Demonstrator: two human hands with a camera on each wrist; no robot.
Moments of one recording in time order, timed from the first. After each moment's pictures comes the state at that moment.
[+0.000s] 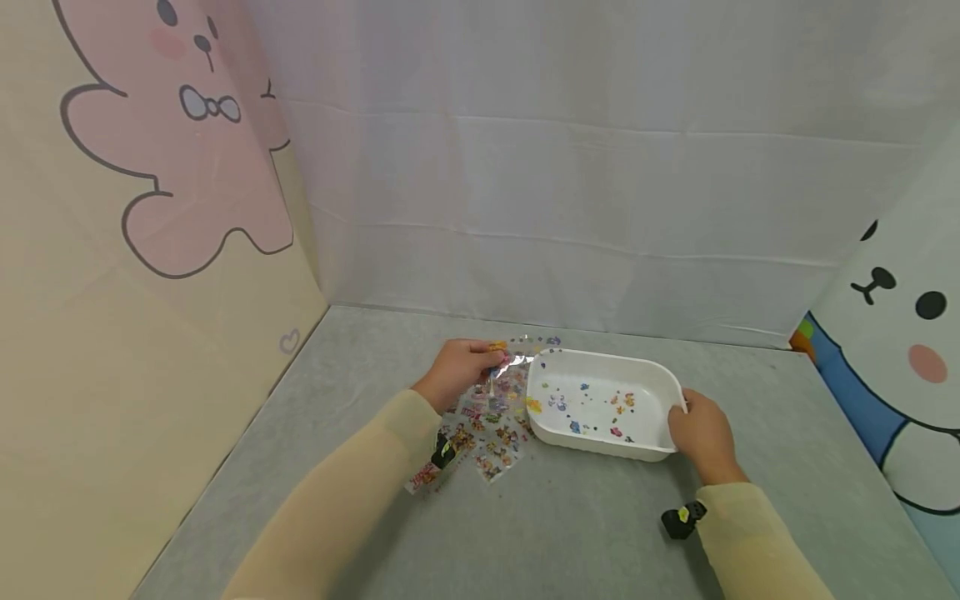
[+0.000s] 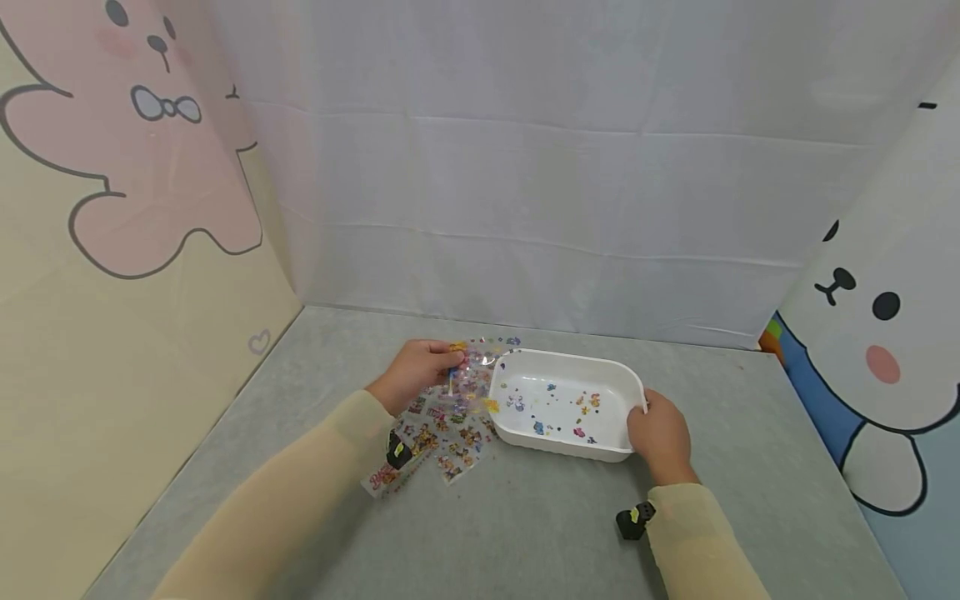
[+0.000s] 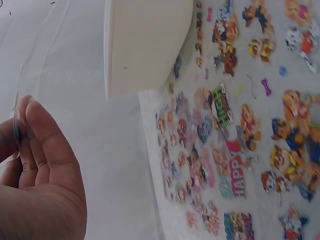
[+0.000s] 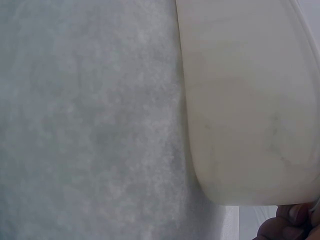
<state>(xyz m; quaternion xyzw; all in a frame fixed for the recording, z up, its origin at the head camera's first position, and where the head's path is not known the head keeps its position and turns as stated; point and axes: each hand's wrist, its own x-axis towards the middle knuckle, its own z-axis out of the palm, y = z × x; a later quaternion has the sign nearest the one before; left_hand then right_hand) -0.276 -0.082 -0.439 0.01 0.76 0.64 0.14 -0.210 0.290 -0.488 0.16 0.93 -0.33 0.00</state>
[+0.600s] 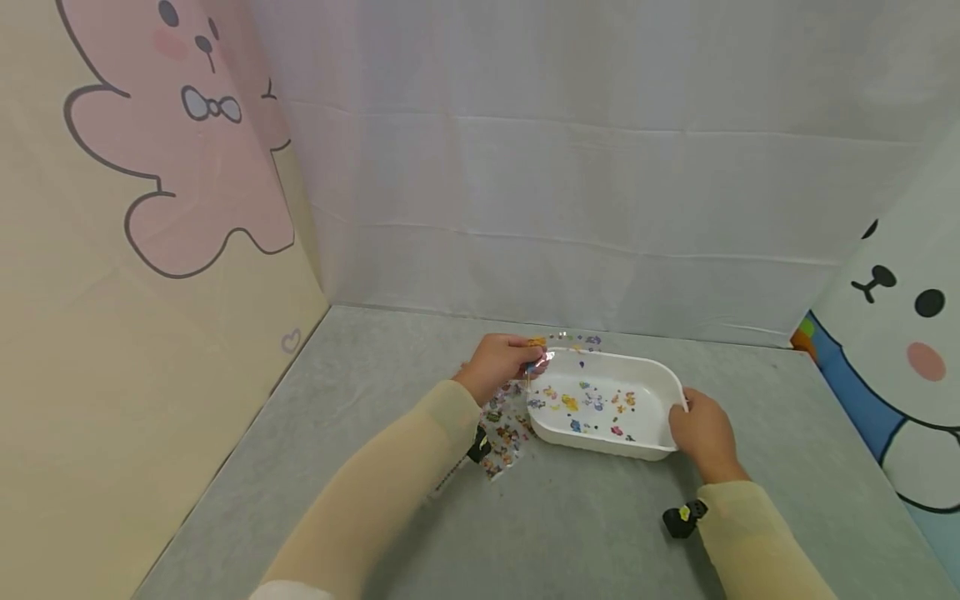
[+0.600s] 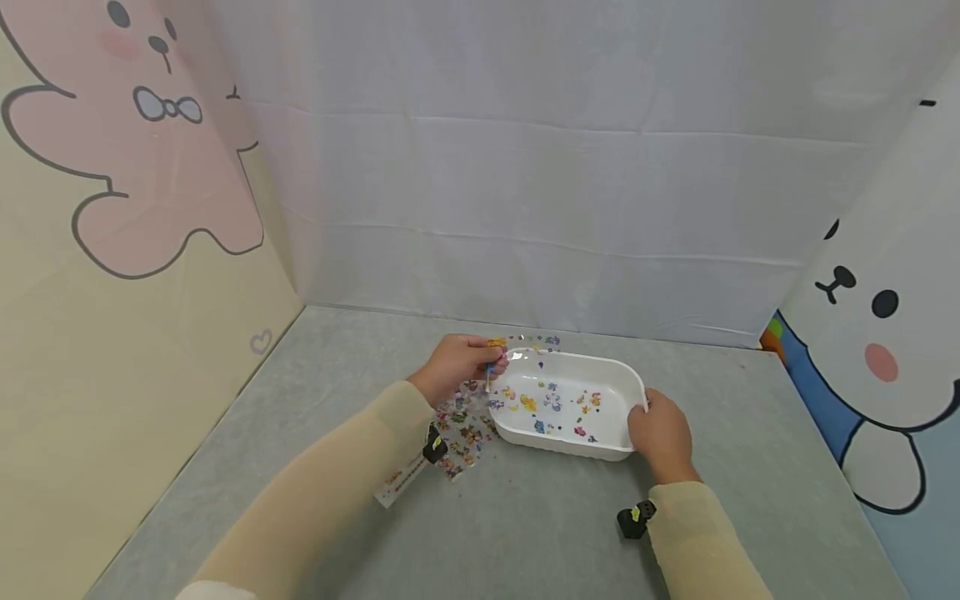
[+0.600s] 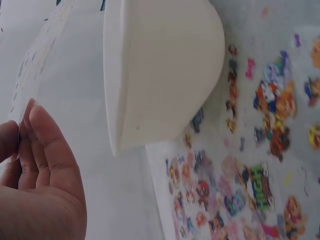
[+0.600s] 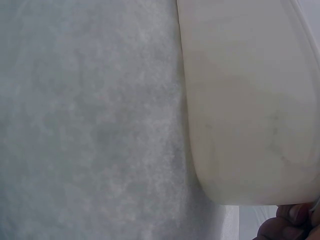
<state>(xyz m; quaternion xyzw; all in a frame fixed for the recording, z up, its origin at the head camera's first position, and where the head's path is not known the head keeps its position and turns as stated) -0.276 -0.027 -0.430 0.02 0.74 0.66 0.16 -0.210 0.290 -0.485 0.16 0.93 -0.33 0.01</state>
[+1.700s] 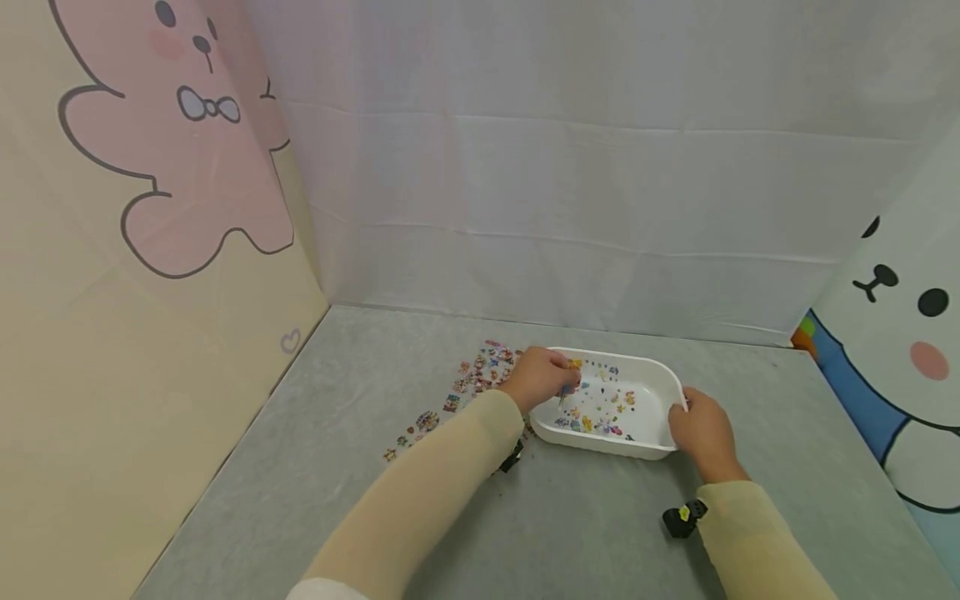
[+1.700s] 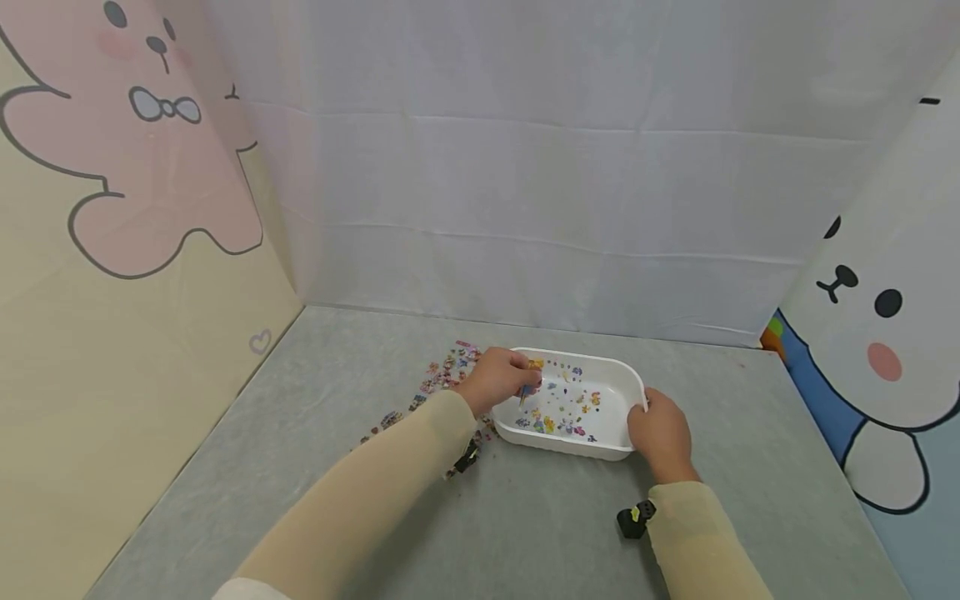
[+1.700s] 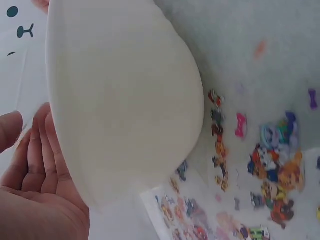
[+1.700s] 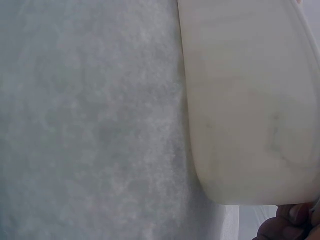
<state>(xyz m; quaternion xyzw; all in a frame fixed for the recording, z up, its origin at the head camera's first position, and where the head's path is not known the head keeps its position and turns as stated) -0.267 0.027 -0.444 0.07 0.81 0.55 0.15 -0.210 0.291 -0.488 0.14 0.93 -0.33 0.00</state>
